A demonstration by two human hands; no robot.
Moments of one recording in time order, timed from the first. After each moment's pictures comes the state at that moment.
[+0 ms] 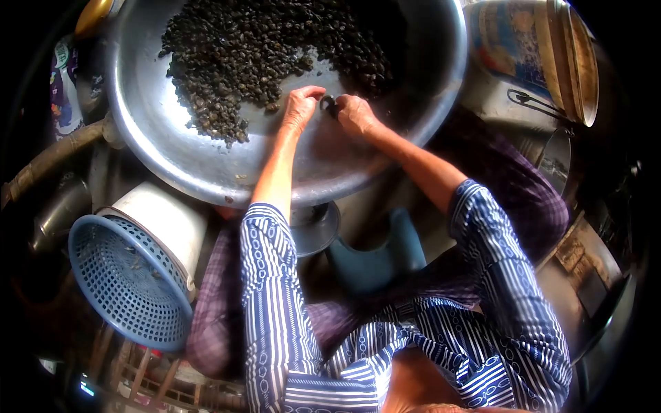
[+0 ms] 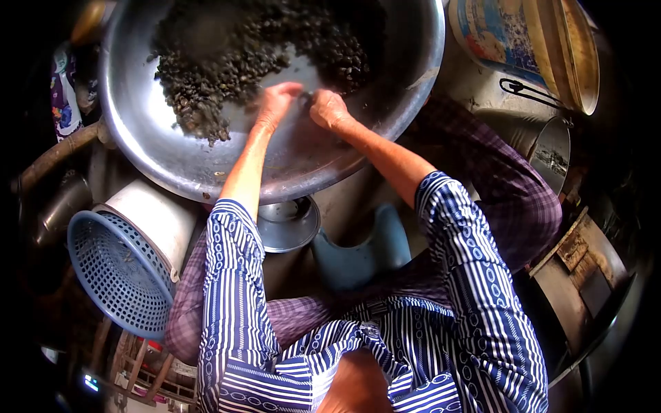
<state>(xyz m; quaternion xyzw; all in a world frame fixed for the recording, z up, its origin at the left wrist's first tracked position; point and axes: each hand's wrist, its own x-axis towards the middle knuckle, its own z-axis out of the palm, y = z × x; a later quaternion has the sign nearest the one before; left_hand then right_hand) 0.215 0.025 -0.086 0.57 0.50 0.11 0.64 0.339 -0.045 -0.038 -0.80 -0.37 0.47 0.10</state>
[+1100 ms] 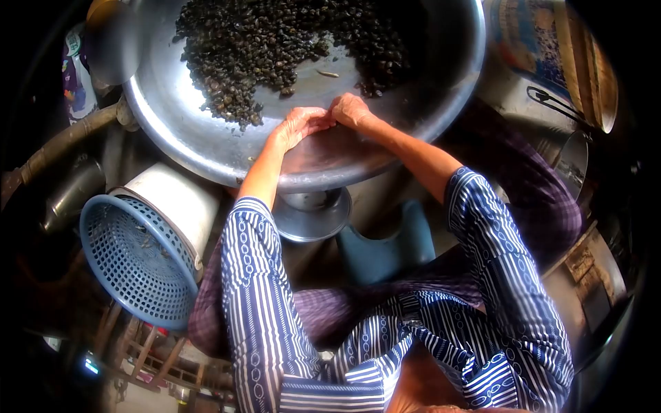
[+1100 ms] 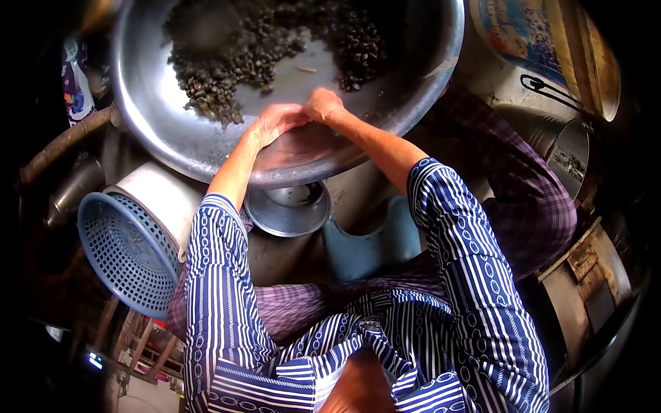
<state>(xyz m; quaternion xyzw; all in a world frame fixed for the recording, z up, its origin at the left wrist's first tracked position) 0.150 0.014 -0.058 0.18 0.46 -0.09 0.87 0.294 -0.049 -0.088 -0.75 -0.40 0.53 -0.02</state>
